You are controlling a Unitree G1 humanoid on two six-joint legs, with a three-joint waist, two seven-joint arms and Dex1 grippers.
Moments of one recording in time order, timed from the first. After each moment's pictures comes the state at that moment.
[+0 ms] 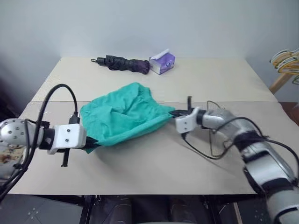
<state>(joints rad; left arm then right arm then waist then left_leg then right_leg) -0.15 1.11 0.10 -0.22 -0.26 0.04 -1.33 -0.81 -0.69 0.49 0.69 -0.41 -0.80 0.57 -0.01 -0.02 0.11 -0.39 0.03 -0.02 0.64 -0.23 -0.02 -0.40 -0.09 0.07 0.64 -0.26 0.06</state>
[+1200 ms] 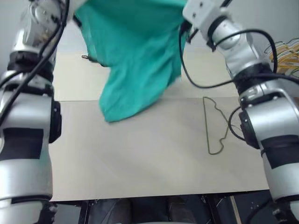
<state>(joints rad) -1.70 0.64 -0.27 1.27 0.47 -0.25 0.05 -1.64 -0.46 0.37 1.23 -0.32 -0.27 -0.04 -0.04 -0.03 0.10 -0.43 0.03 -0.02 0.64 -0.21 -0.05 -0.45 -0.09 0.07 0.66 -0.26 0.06</state>
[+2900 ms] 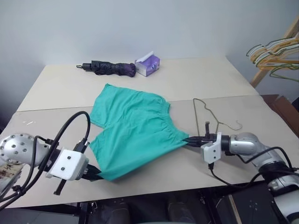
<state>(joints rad) 0.15 1.27 0.14 -0.43 -0.49 -0.05 -1.44 -0.44 -0.83 0.36 0.49 -0.20 -1.01 0.73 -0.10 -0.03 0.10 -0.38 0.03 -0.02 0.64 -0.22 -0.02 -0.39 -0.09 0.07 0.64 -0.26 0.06</state>
